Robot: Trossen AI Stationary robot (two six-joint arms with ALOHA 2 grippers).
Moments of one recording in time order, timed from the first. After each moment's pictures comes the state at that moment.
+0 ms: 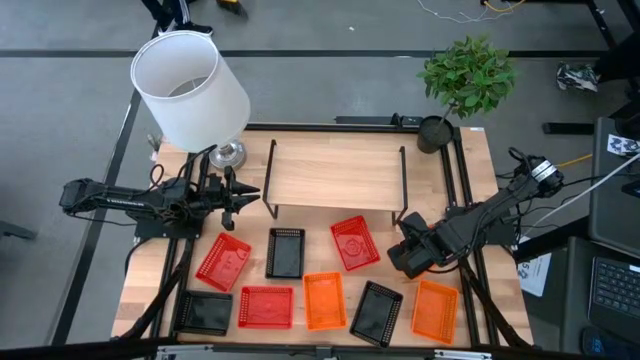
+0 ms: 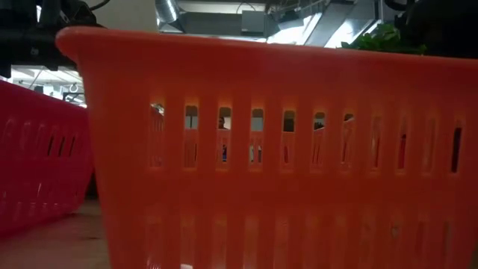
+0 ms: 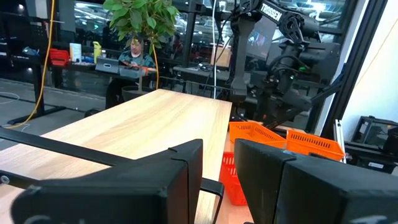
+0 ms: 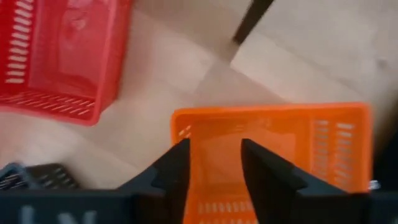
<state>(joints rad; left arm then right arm) 0.01 0.33 0.01 0.51 -0.17 -0.15 0.59 1.42 1.03 -1.15 0.24 1.64</state>
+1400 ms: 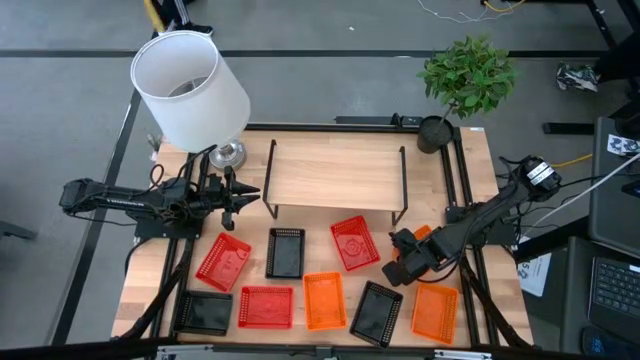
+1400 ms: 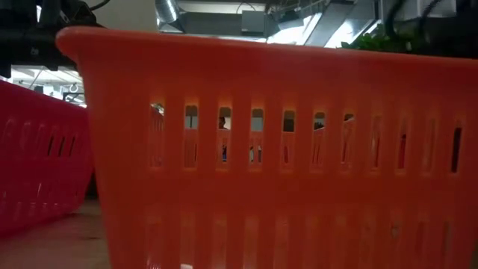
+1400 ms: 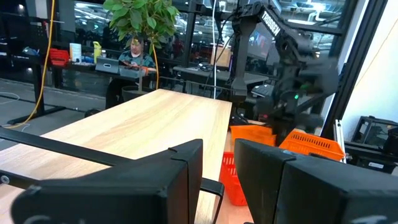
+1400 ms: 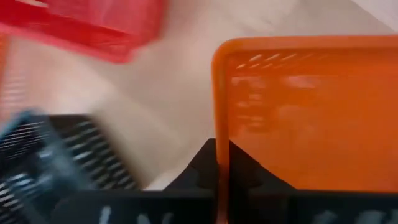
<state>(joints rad) 0.01 0.33 0.01 0.51 -0.17 -0.15 0.60 1.45 0.89 -0.79 0.09 1.58</state>
